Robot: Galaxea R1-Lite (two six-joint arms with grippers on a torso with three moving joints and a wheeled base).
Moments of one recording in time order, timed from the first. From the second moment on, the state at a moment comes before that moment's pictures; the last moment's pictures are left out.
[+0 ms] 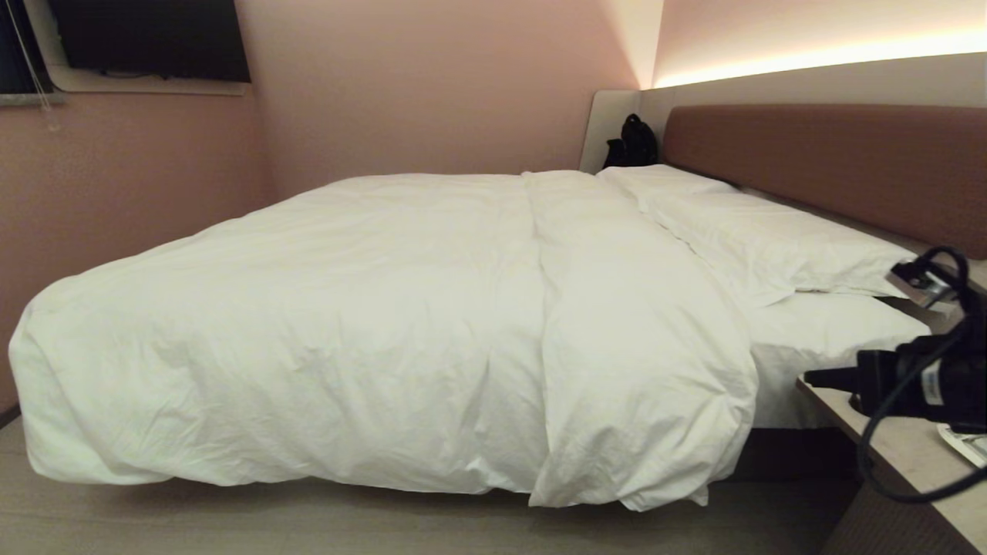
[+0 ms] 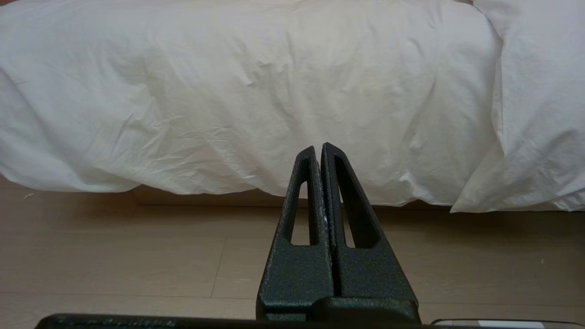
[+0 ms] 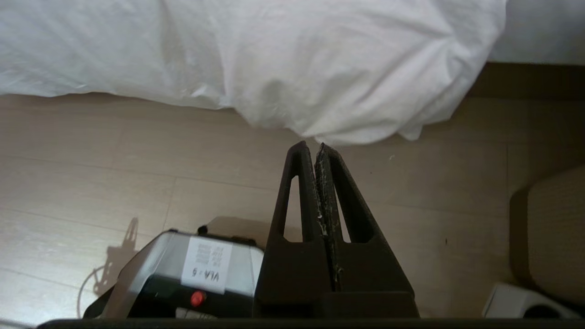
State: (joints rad) left arm -0.01 0.00 -0.02 0.04 -0.02 -0.02; right arm 0.01 1.39 -0.81 0.07 0.25 0.09
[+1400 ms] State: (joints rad) left arm -0.01 0.00 -0.02 0.04 -0.02 -0.02; right arm -0.15 2.27 -1.17 -0.07 0.23 -0.21
